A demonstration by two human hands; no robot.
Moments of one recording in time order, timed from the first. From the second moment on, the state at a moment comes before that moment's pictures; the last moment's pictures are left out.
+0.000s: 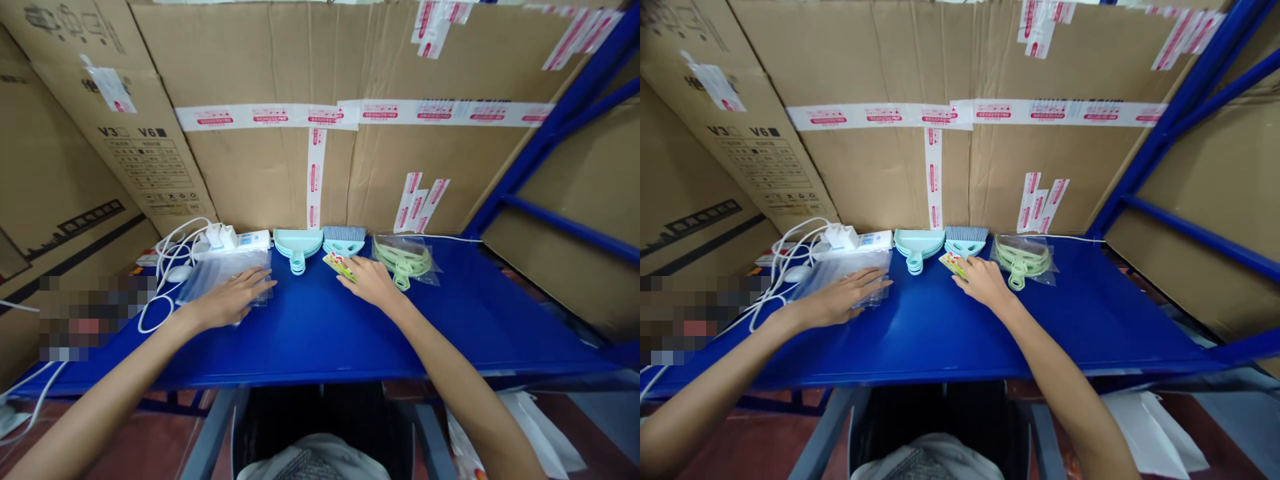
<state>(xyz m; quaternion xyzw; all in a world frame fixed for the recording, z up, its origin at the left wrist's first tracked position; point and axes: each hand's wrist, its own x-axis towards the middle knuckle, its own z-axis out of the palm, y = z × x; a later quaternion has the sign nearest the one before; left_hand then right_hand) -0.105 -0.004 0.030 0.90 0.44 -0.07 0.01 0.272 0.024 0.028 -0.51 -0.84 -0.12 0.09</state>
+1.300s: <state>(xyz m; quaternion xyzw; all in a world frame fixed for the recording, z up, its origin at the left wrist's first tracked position) -0.023 0.058 0.000 0.91 0.36 0.21 -0.08 0.288 0.025 0.031 -0.76 -0.65 -0.06 -0.03</state>
